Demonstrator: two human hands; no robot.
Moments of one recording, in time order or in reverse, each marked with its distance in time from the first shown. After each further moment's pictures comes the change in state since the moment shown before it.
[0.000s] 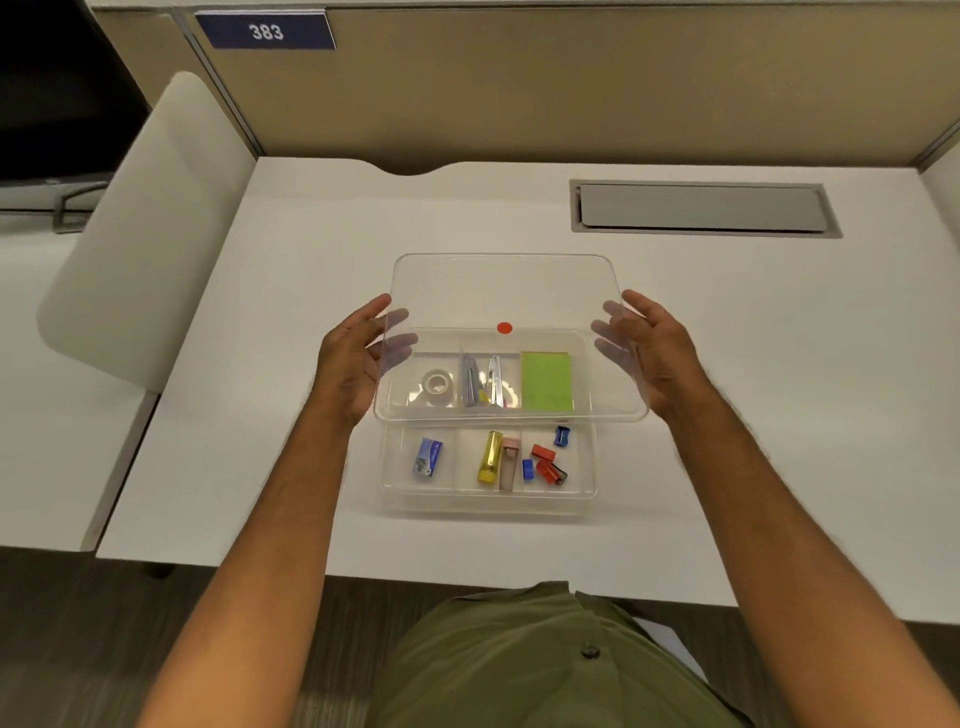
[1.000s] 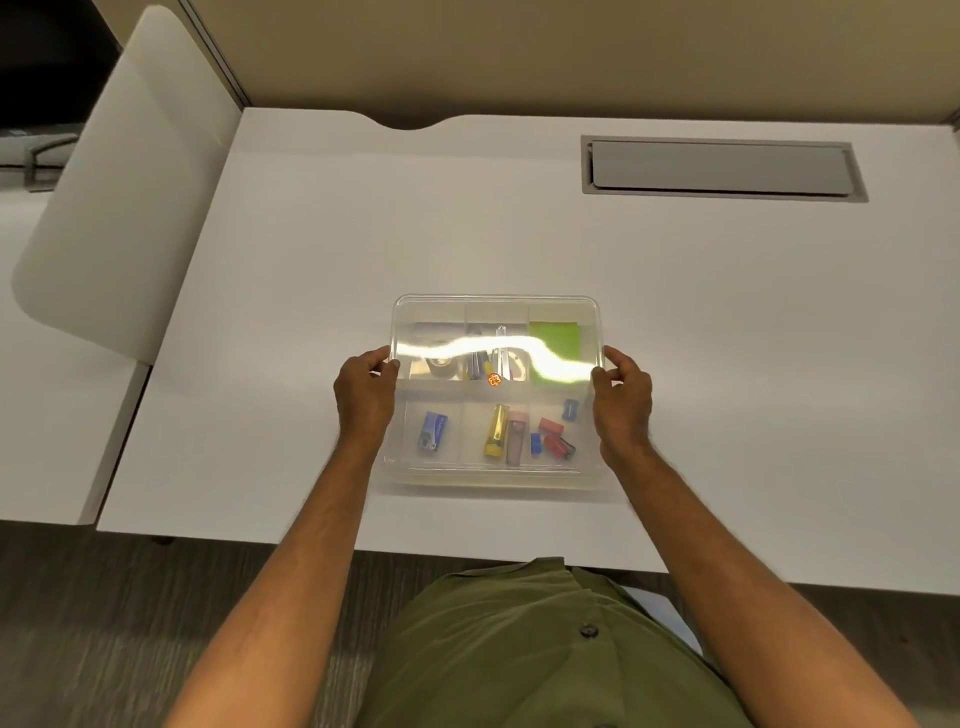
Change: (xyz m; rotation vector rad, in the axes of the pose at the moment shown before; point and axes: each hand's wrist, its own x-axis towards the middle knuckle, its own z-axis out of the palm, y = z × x) left_hand -0.014 -0.080 -0.032 0.863 0.366 0.122; right_hand -0.020 0.121 -0.005 -0.621 0.411 -0.122
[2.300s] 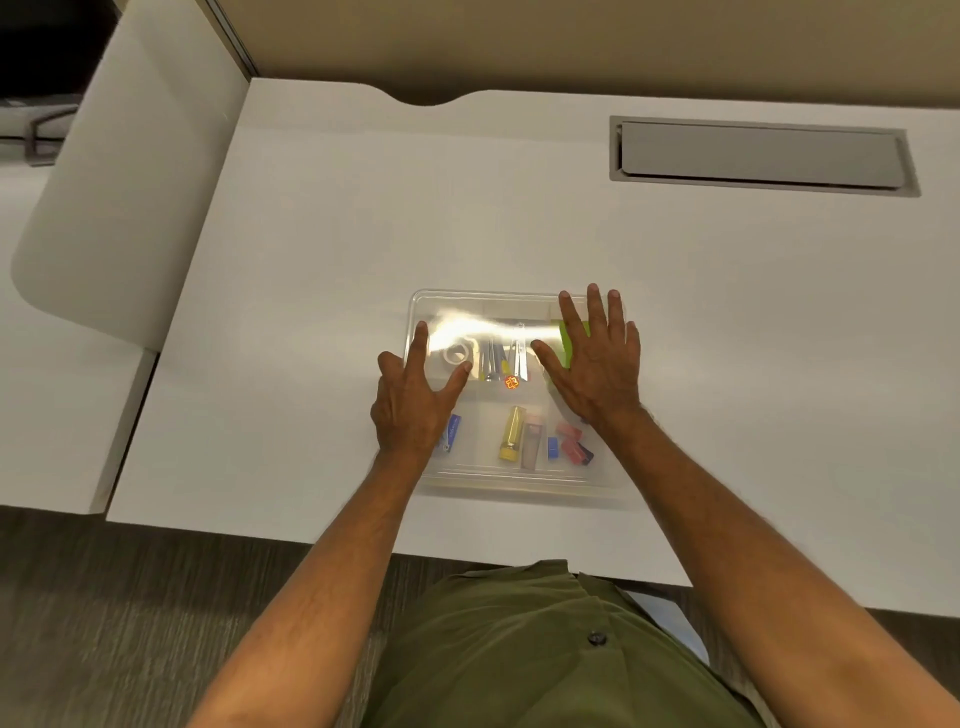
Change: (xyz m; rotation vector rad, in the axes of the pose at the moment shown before) left_hand -0.016 -0.002 0.031 0.505 -0.068 0.162; right_hand 0.034 -0.011 0.050 -0.966 -0.152 -0.724
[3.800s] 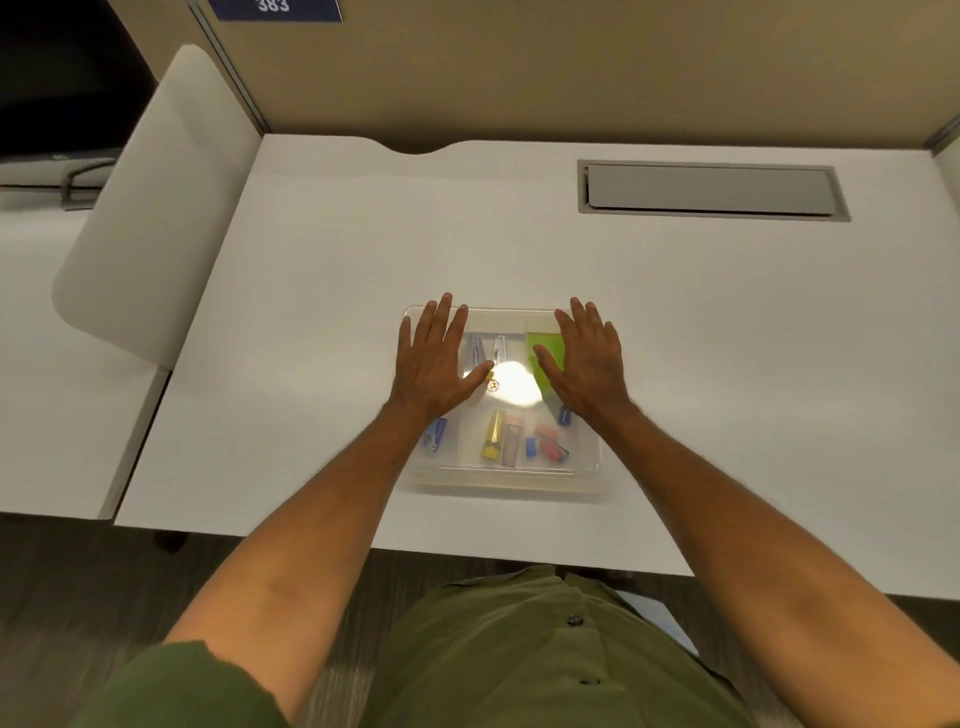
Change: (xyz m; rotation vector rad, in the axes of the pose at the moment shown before) left_hand 0.031 0.033 0.003 0.341 0.044 0.554; right_hand -0.004 0.021 -0.021 0.063 0.008 -0.048
